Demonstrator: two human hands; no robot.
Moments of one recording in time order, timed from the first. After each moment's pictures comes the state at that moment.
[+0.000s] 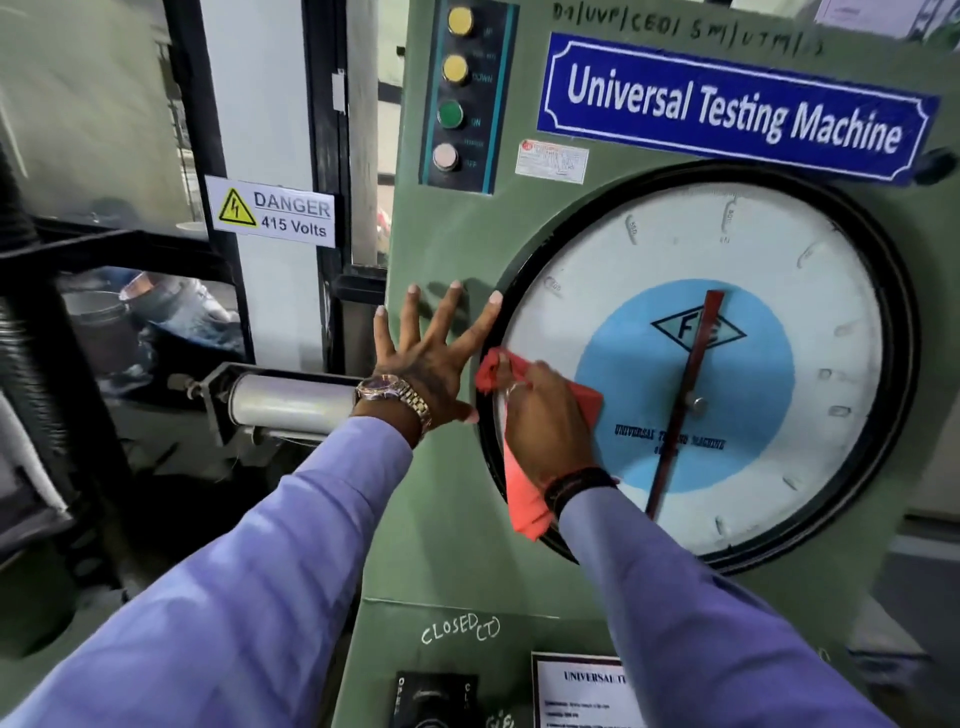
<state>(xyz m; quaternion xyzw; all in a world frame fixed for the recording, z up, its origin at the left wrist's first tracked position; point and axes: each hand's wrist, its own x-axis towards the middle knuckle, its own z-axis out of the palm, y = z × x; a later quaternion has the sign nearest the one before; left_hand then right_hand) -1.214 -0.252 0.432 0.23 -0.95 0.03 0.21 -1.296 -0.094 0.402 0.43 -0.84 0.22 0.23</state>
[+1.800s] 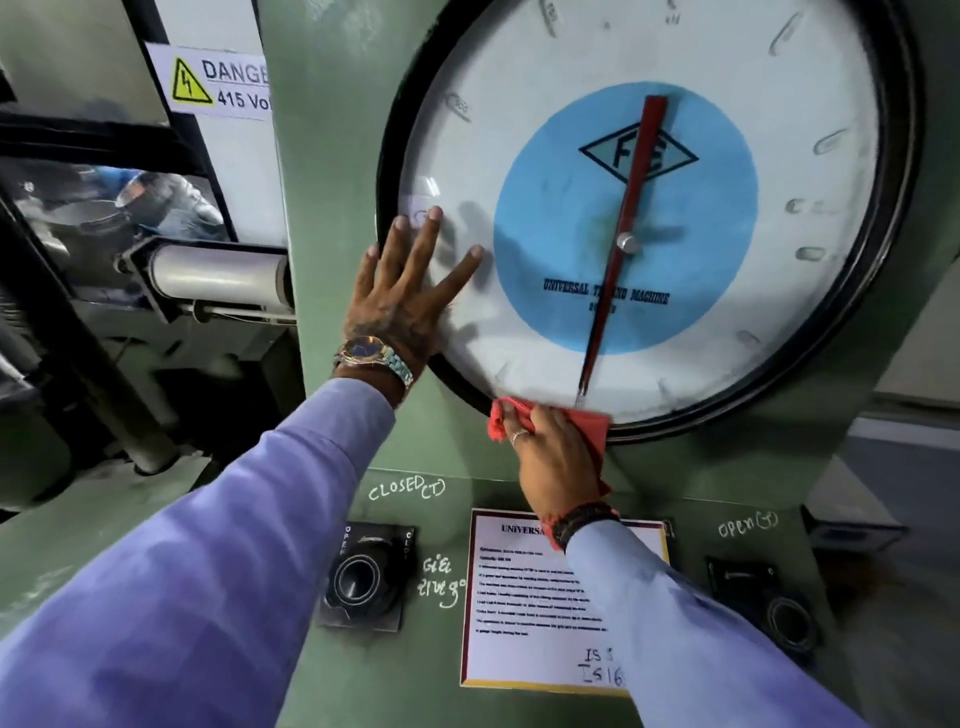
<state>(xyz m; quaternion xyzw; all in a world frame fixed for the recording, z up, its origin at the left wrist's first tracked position) -1.227 -0.120 0.354 0.23 -0.94 0.10 0.23 -1.332 0.067 0.208 0.47 -0.87 0.09 0.14</state>
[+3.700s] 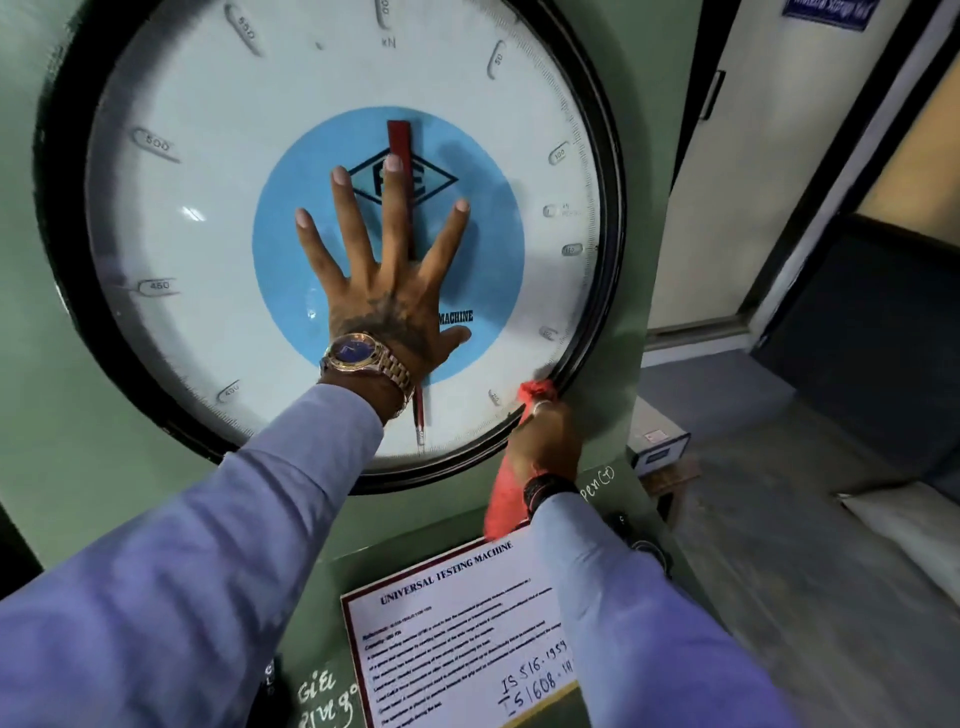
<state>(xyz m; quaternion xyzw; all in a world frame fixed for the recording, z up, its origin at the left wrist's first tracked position) -1.385 -0.026 0.390 0.09 -0.90 0.09 0.41 -1.428 0.148 0.244 -0.04 -0.90 0.41 0.12</state>
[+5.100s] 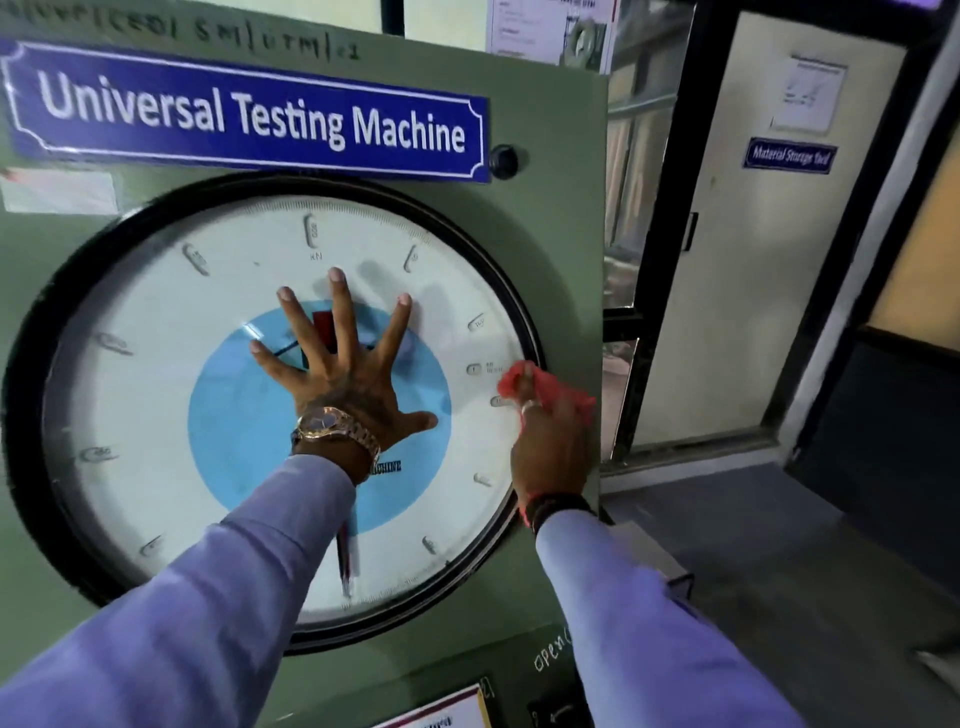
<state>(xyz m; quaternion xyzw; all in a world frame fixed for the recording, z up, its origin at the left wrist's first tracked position) -1.437 0.029 0.469 0.22 -0.91 0.07 0.33 -1.551 0.212 0.385 0.06 -0.78 0.54 0.30</state>
